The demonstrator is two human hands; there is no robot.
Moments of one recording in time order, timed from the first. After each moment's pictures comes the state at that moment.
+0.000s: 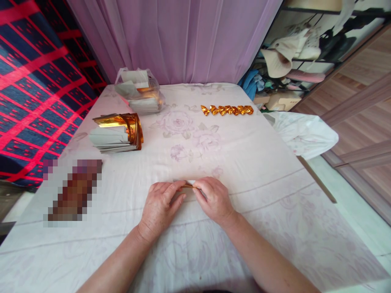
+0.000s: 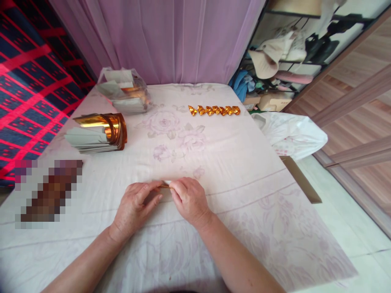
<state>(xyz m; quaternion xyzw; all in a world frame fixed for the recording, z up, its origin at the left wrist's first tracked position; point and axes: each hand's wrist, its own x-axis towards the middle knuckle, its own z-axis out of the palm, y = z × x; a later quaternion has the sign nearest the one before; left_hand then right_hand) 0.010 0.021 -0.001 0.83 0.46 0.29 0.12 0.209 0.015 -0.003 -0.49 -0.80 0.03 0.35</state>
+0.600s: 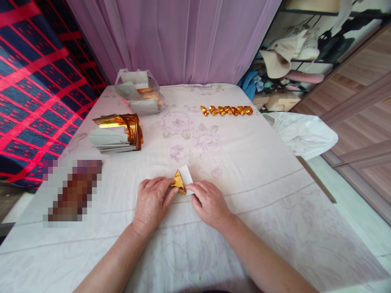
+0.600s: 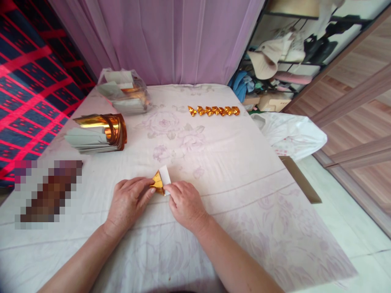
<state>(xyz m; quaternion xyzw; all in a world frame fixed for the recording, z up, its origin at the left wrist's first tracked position) 0.000 0.029 0.006 0.83 0.51 0.23 0.05 0.200 0.009 -0.008 -0.49 -0.82 0.10 0.28</state>
